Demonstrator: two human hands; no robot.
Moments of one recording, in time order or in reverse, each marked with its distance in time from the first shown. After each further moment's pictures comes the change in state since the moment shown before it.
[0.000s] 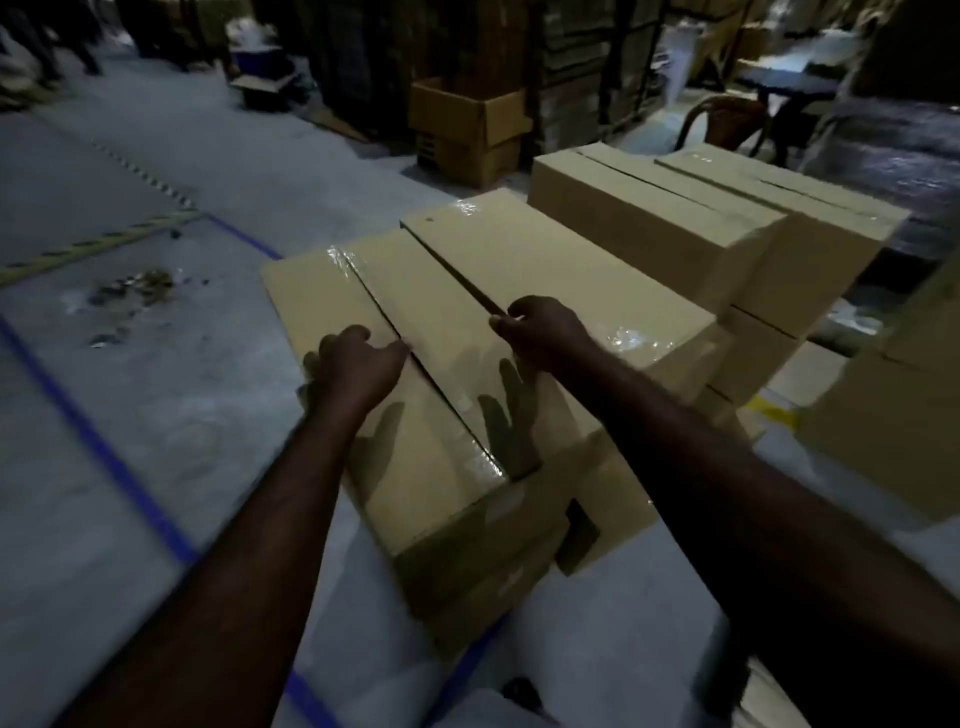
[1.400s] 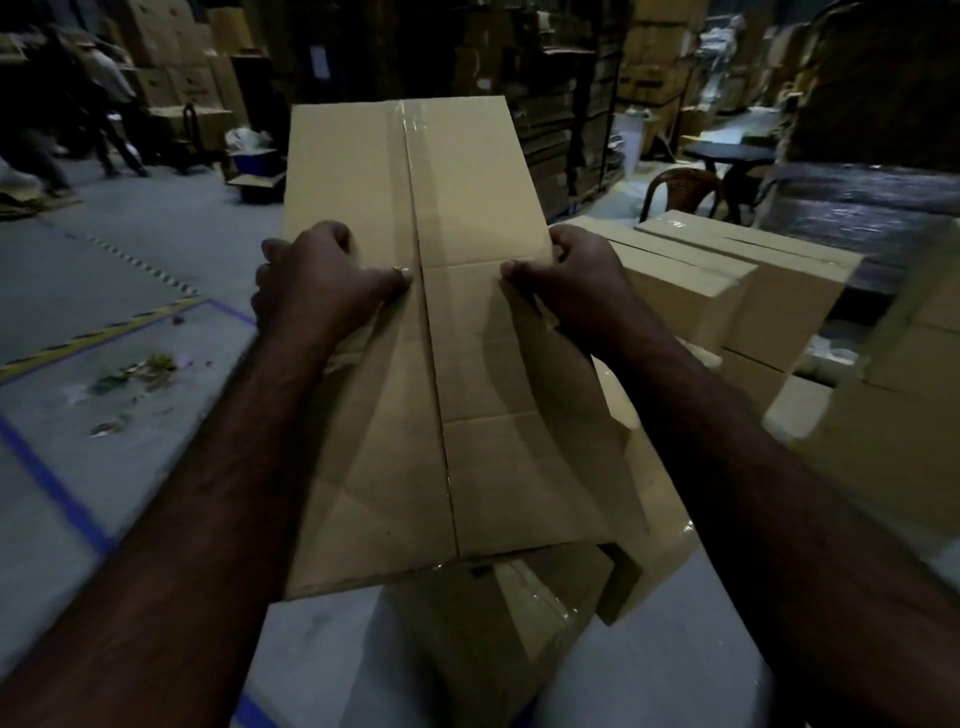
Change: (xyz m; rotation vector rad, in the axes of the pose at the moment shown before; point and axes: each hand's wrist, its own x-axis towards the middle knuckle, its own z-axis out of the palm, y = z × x) left_hand 0.015 0.063 -0.174 0.018 0.172 0.368; right_hand -0.060 -0.122 -0.064 0.376 0.346 -0.155
